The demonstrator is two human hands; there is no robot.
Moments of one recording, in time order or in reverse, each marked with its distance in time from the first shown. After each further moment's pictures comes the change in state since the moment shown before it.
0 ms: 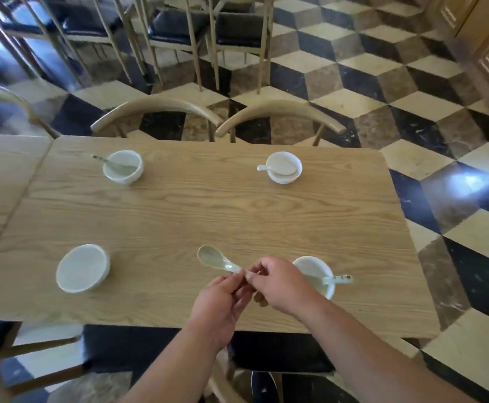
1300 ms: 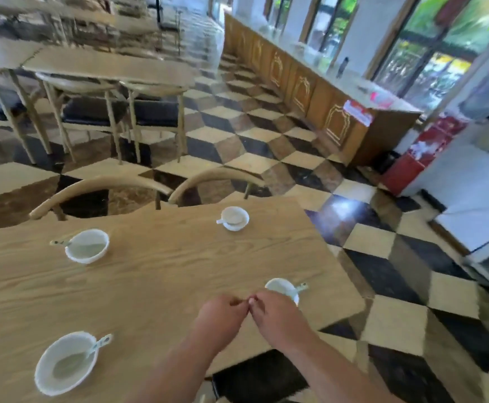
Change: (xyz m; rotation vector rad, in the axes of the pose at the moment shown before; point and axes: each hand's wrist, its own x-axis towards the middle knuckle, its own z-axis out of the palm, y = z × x) left_hand -0.086 0.084 -0.014 1.415 -0.316 0.398; right_hand -0.119 -0.057 0.058 -0.358 0.559 0.010
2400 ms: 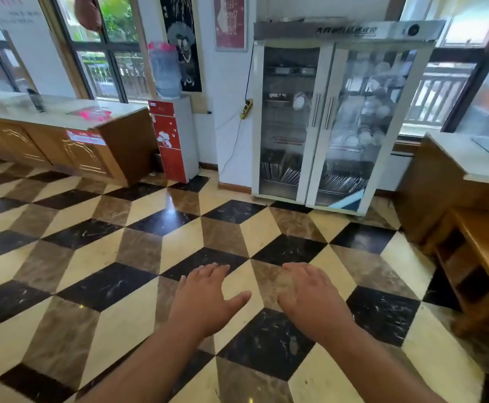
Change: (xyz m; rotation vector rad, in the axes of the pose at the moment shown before) left_hand -0.022 0.465 0.681 1.076 -0.317 0.970; right_hand -0.259 0.672 -0.383 0.071 0.522 0.737
